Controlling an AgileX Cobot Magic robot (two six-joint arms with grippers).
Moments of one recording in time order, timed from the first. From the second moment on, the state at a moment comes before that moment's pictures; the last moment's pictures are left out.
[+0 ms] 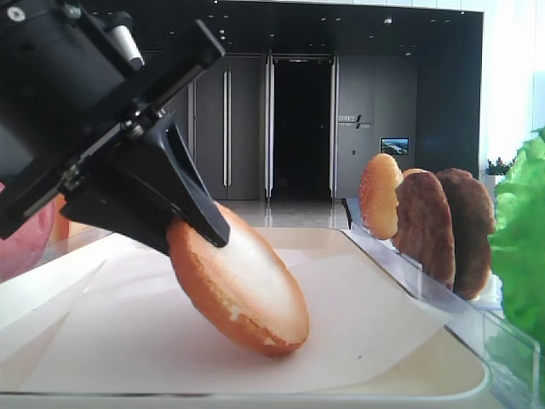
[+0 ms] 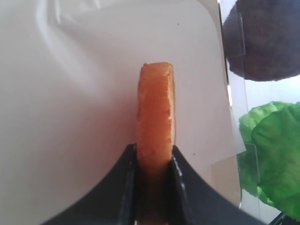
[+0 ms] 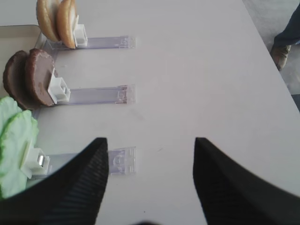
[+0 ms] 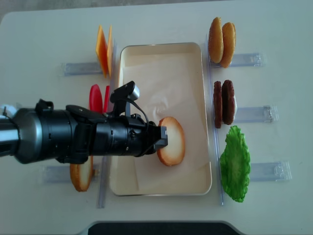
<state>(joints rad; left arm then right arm) -0.68 1.63 -0.61 -1.74 0.27 1.05 0.05 -0.01 -0.51 0.00 1.13 0.02</state>
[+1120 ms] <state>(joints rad) -0.68 1.58 -0.61 -1.73 0.21 1.08 0.05 -0.01 -0.51 0.00 1.13 0.02</state>
